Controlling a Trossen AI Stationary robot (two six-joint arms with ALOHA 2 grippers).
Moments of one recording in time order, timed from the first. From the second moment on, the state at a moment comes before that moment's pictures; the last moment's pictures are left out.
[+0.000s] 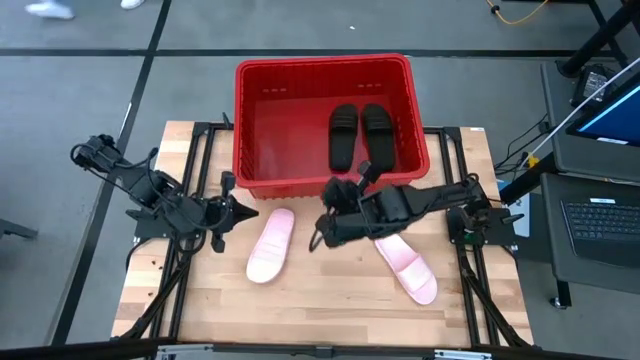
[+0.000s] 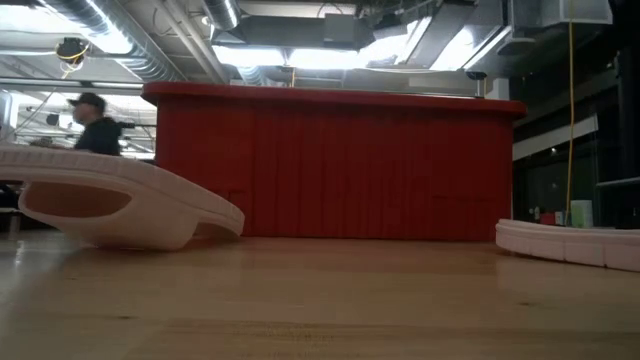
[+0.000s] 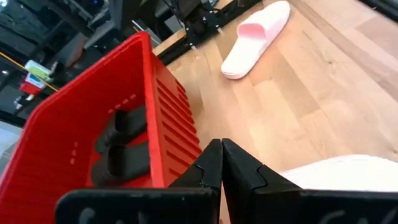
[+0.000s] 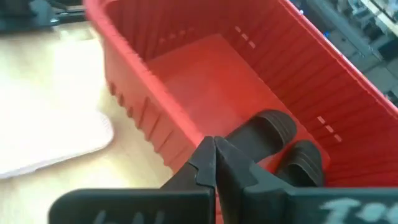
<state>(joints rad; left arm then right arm) -0.54 0.92 1.04 -0.73 -0.63 0.23 0.32 2.04 2.34 -1.48 0.89 0.62</state>
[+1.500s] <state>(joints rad) -0.80 1.62 1.44 -1.18 -0.62 -0.39 0.62 1.89 1.97 -1.57 1.09 0.84</state>
